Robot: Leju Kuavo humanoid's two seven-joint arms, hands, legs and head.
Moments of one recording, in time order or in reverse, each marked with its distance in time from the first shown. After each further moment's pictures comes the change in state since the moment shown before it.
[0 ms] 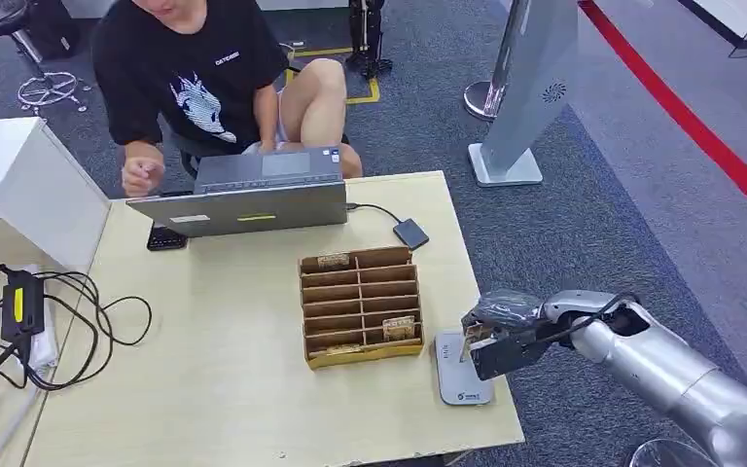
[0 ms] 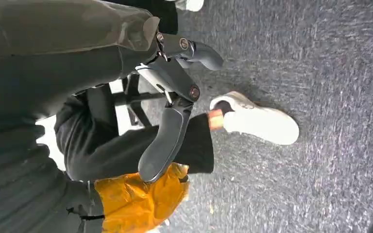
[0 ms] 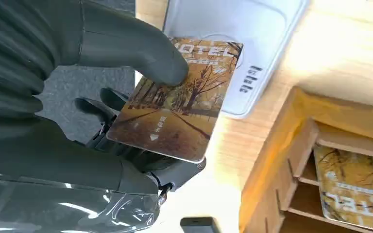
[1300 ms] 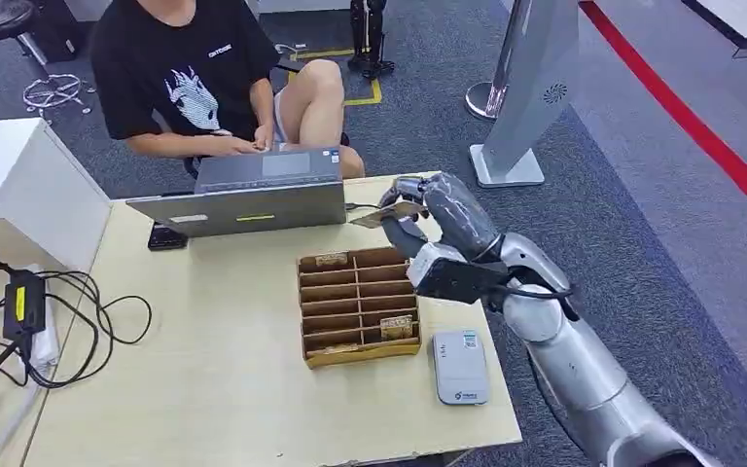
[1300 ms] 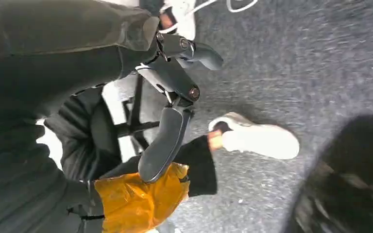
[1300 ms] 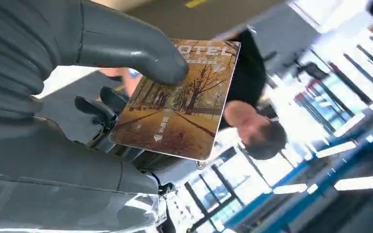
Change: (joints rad) left arm -0.002 -0.034 -0.041 0.000 -0.126 -0.017 -0.009; right arm 0.068 0.483 -0.438 -0.326 -0.056 -0.324 0.082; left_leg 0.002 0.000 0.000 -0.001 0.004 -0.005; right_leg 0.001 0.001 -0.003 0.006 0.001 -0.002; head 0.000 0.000
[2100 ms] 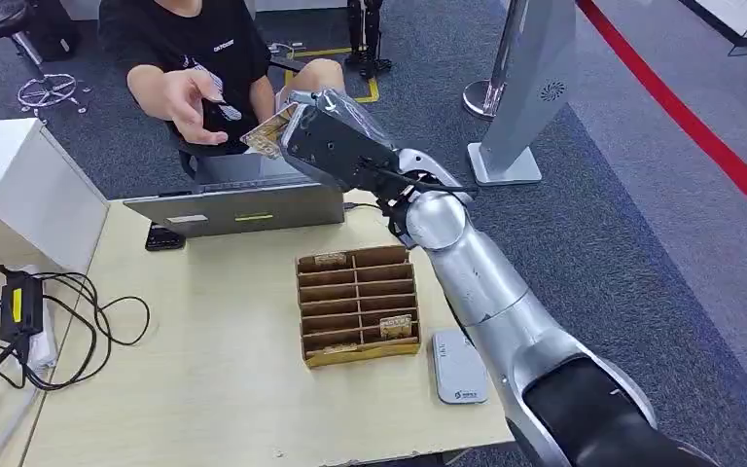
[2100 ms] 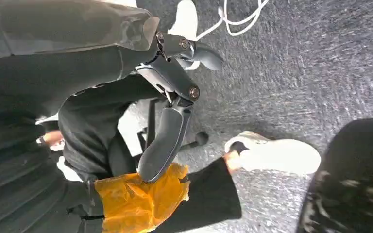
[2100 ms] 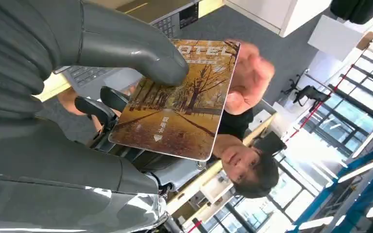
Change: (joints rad) left arm -0.051 -0.027 -0.068 0.000 -0.083 -0.069 -0.016; right arm -0.372 0.346 0.008 0.428 -0.048 0.077 0.180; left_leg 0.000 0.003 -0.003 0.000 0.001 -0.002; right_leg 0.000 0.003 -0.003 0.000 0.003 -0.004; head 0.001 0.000
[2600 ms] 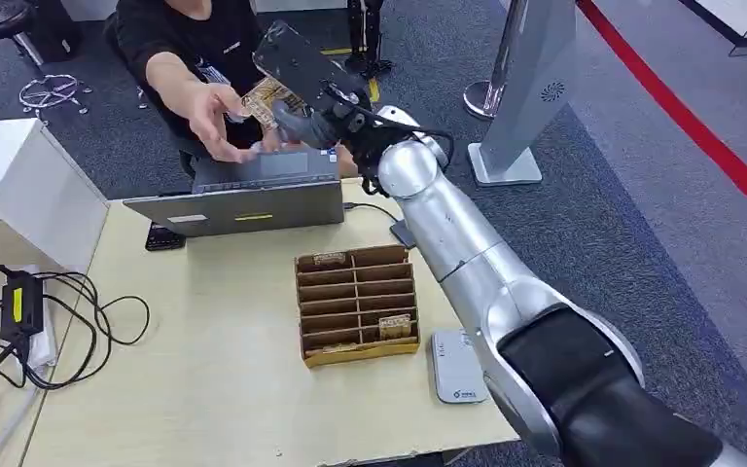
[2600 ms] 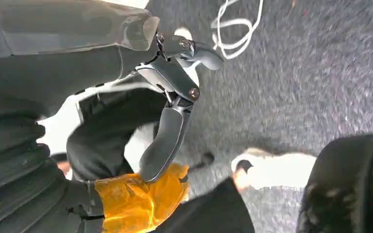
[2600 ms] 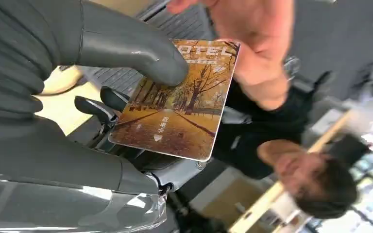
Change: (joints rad) left arm -0.051 -0.029 -0.062 0.000 -0.089 -0.082 -0.049; right arm -0.236 0.113 -0.045 0.371 -0.037 -0.095 0.226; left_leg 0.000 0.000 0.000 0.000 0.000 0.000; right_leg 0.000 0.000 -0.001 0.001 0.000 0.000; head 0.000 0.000
